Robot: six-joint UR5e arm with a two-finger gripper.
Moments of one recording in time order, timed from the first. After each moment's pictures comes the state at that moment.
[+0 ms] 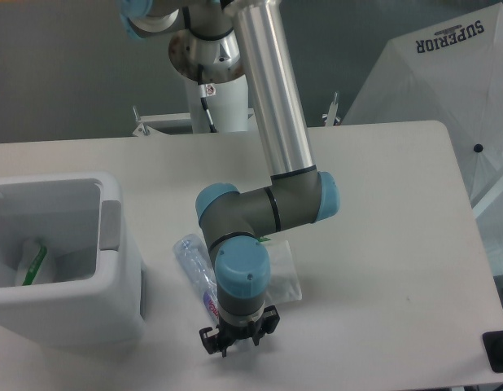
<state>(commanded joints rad) 2.29 -2.31 -1.40 -0.85 1.49 -0.06</state>
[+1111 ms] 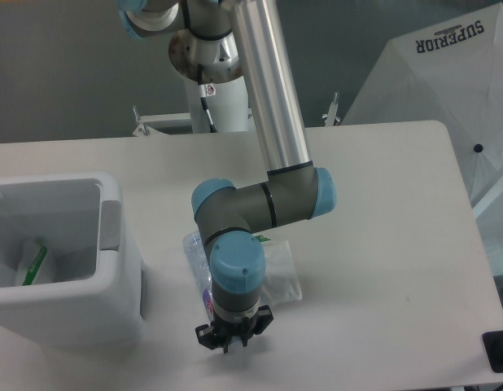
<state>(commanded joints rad) 2.29 -2.24 -1.38 -0.85 1.48 -0.05</state>
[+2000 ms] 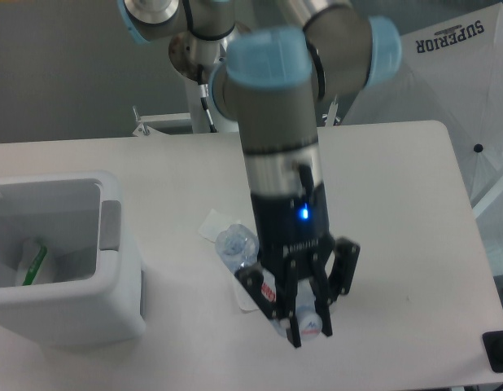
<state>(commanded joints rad) 2.35 -1.95 -1.13 -0.67 1.47 -0.09</state>
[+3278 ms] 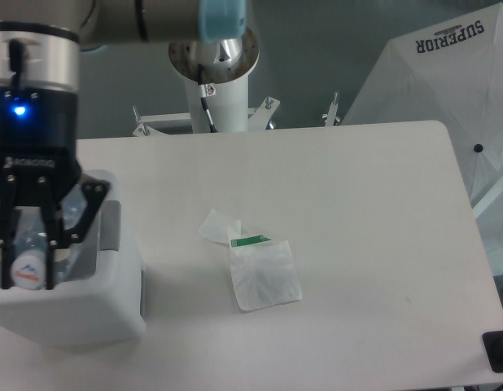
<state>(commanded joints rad) 2.01 -1.91 -1.21 -0.67 1.47 -0.12</state>
